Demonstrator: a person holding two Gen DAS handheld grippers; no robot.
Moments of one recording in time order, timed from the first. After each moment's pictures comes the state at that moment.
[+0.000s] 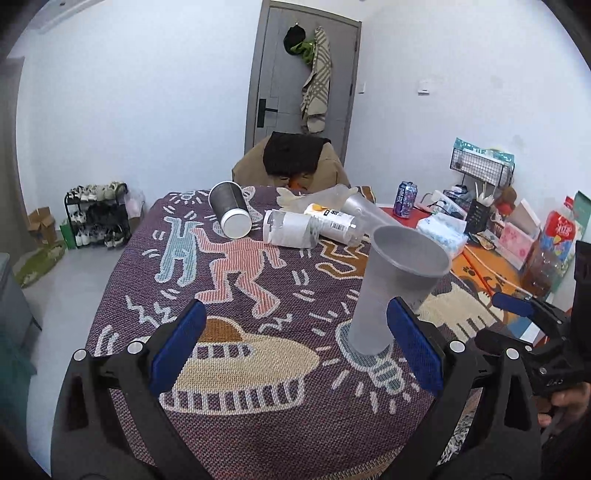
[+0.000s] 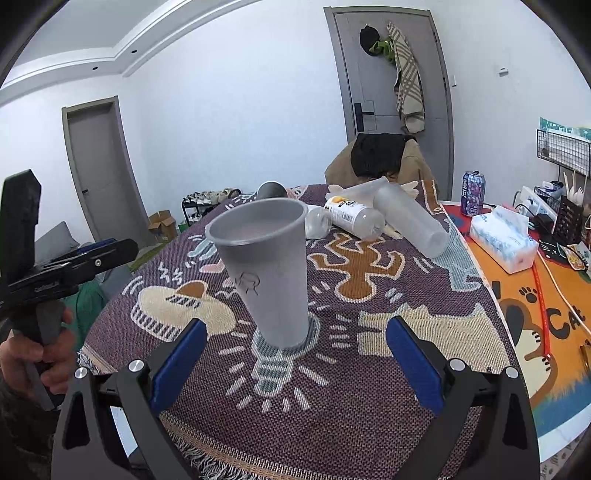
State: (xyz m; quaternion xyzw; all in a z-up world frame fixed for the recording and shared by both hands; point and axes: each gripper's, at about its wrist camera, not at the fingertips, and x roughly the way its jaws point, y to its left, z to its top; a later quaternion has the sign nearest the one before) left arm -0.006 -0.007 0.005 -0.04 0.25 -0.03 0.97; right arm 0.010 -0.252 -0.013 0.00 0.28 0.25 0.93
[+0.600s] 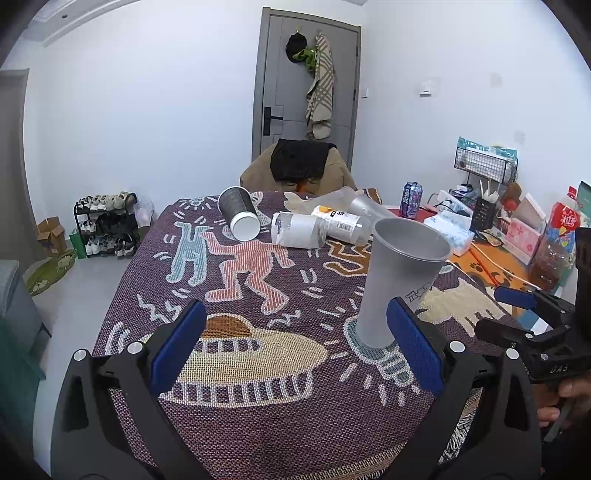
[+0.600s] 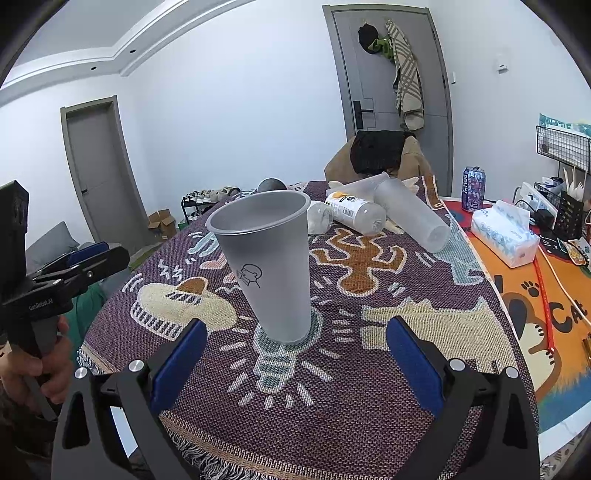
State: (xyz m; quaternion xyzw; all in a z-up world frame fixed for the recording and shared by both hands) left arm -0.019 -0.012 0.000 -0.03 0.24 -0.01 0.97; right arm 0.010 -0.250 -0.018 0.00 0.28 0.25 0.93
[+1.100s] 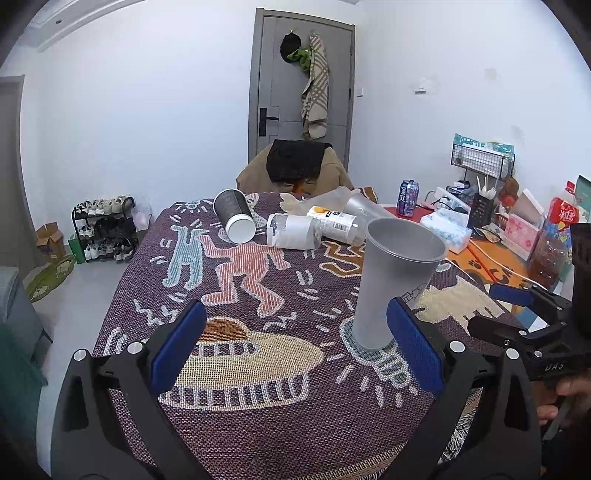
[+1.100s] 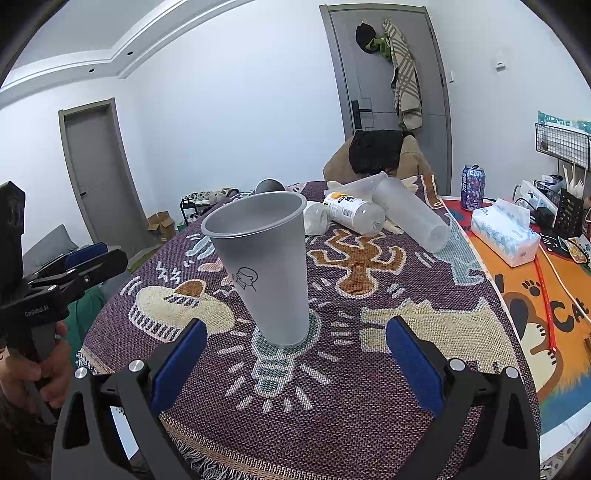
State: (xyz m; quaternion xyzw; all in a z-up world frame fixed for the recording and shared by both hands) left arm -0.019 -0.019 0.001 -0.02 0.24 -0.01 0.97; right arm 0.014 -0.251 -0.018 0.01 0.28 0.25 0.93
